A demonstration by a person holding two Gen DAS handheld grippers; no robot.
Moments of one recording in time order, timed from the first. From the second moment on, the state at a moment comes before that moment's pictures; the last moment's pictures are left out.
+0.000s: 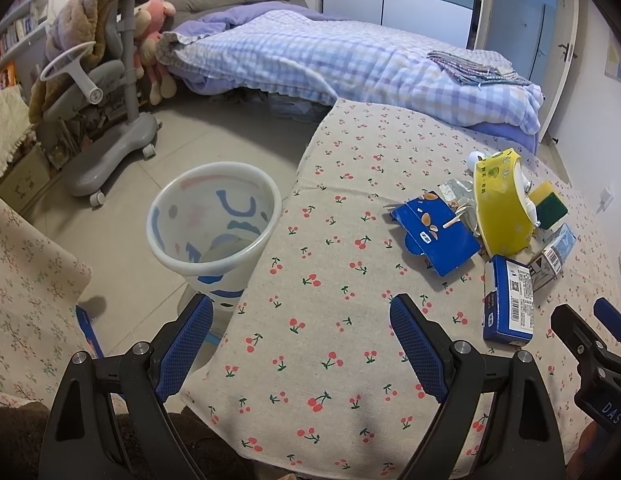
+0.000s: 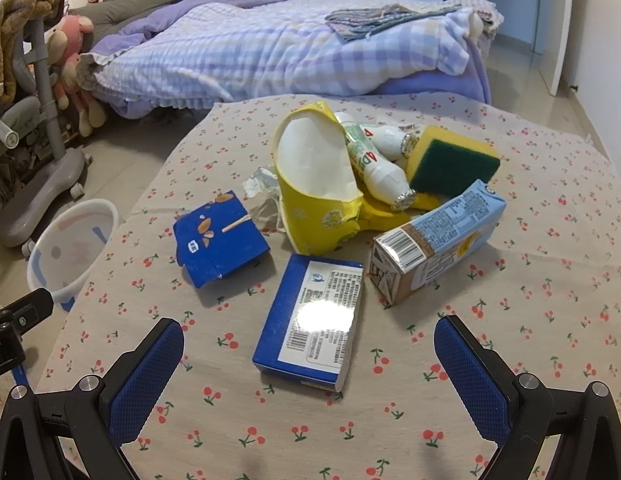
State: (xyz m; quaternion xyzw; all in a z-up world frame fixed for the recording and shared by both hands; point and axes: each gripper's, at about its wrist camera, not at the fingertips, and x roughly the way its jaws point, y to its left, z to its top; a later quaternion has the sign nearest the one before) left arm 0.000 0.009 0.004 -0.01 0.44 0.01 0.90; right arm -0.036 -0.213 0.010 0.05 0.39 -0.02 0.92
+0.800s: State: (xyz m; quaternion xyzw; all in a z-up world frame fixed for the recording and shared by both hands) left arm 0.000 0.009 0.004 0.00 0.44 0.01 0.90; right arm -0.034 -0.209 0.009 0.05 0.39 -0.02 0.92
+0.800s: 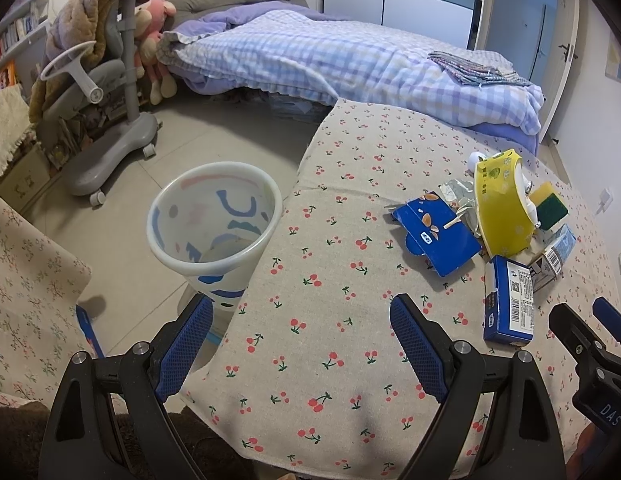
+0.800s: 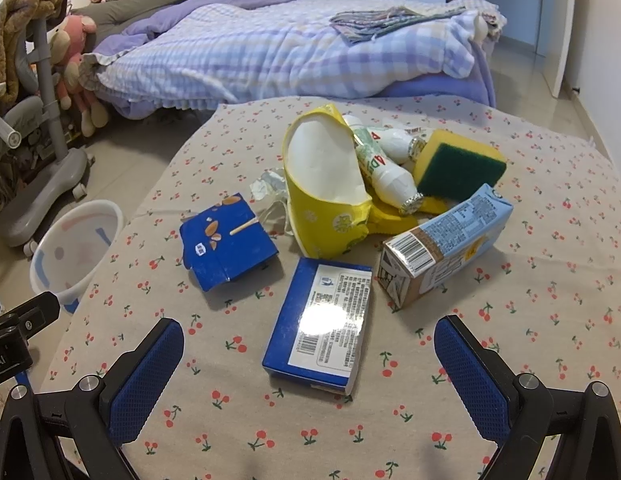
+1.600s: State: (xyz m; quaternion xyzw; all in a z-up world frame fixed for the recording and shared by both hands) left arm 0.000 0.013 0.005 -0.01 0.44 0.01 0.90; right arm -0.034 -0.210 0.011 0.06 0.39 -0.02 0.92
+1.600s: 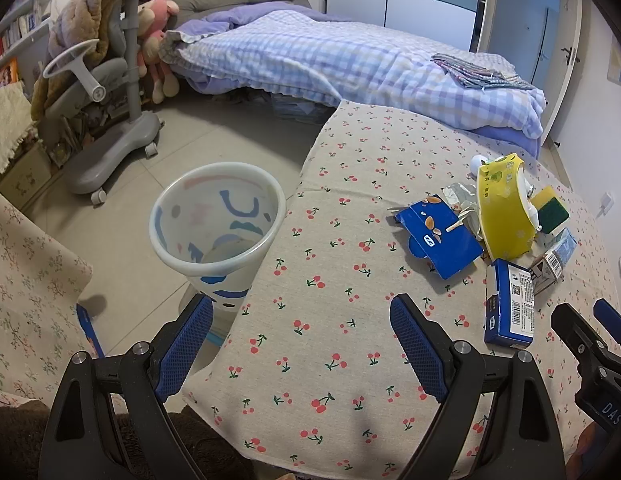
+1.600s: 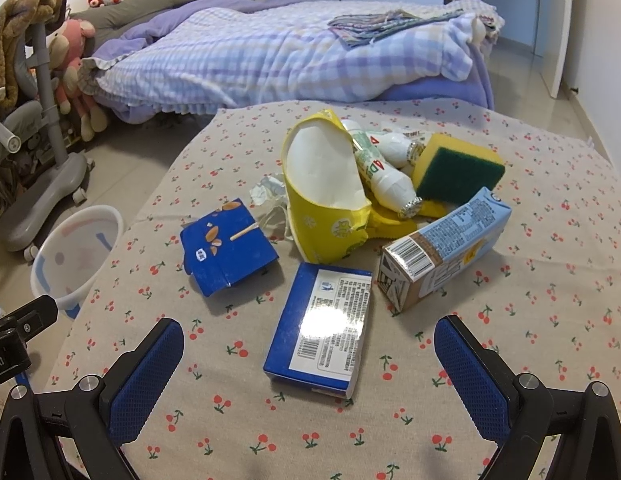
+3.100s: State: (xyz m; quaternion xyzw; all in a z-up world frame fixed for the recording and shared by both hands) left arm 0.164 -0.103 -0.048 -0.04 0.60 -0.10 0.79; right arm 0.072 -0.361 -0.001 0.13 0.53 -0.09 0.83
